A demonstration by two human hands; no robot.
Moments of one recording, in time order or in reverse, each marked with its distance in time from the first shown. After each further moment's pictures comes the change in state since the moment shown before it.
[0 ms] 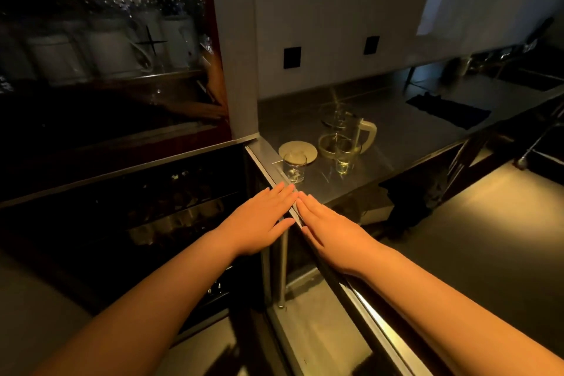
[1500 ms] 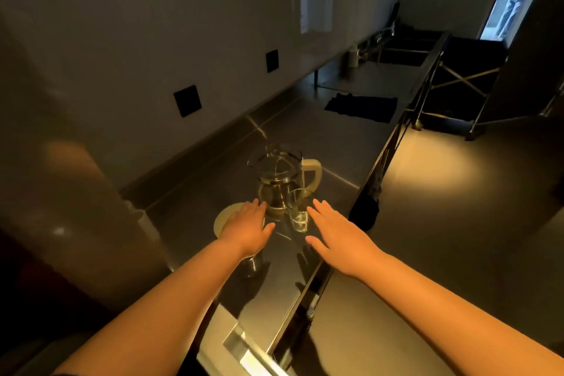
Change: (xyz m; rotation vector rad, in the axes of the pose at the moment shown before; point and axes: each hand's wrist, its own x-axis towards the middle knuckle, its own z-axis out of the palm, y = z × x) left_hand 0.314 -0.113 0.030 -0.020 -0.252 -0.032; right_hand 0.135 0.188 -0.021 0.069 0.169 0.597
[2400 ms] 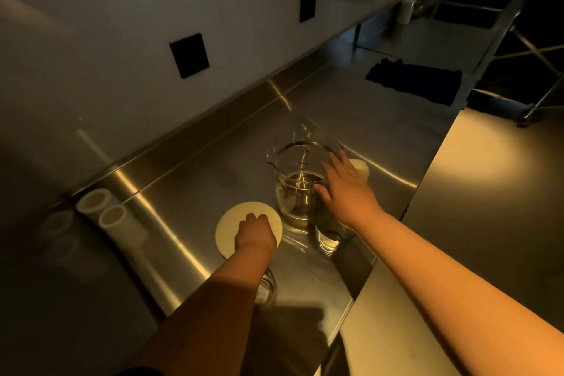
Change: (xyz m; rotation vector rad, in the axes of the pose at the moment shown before) left_hand 0.138 -0.054 0.078 -0.105 -0.195 -0.475; right_hand 0.223 0.063 0.050 -0.100 0.052 0.096
